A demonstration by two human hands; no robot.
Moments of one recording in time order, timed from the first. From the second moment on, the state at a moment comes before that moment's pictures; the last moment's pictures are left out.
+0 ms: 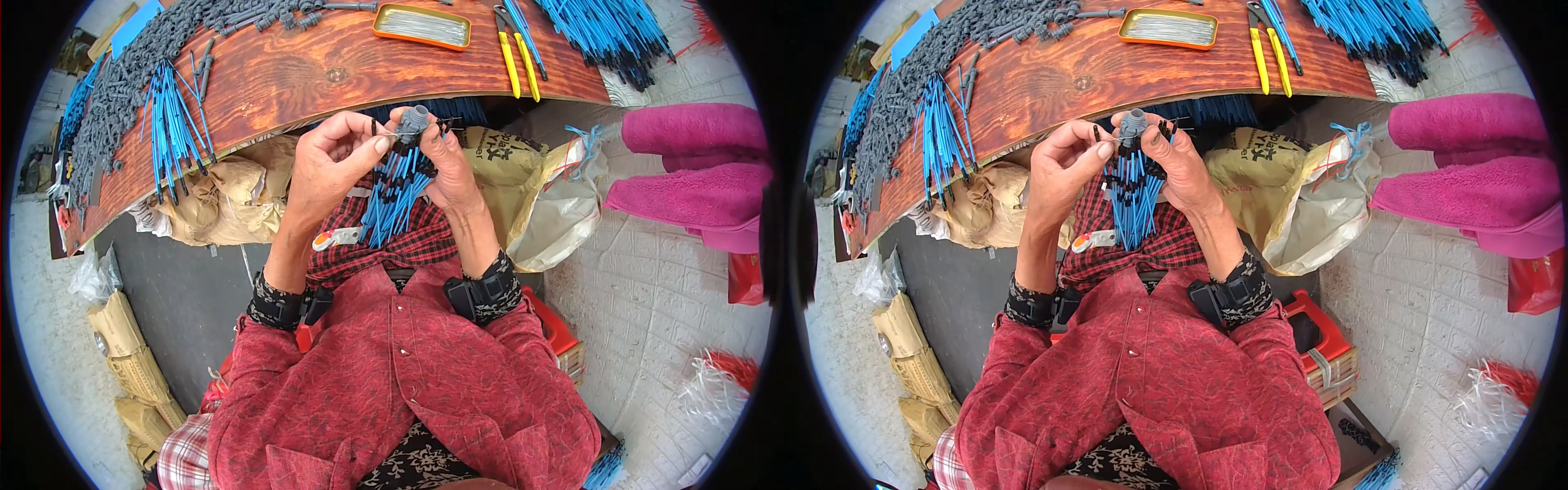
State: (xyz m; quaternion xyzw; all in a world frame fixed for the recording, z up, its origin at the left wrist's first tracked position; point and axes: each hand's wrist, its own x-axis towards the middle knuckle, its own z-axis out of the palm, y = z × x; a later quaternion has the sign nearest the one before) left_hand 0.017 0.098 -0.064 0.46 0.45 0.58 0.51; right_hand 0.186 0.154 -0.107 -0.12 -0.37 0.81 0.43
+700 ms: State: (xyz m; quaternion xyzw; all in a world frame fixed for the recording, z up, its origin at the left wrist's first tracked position) left_hand 0.038 0.103 -0.073 0.42 0.41 0.68 0.44; right_hand 0.183 0.155 -0.102 -0.10 -0.37 0.82 0.43
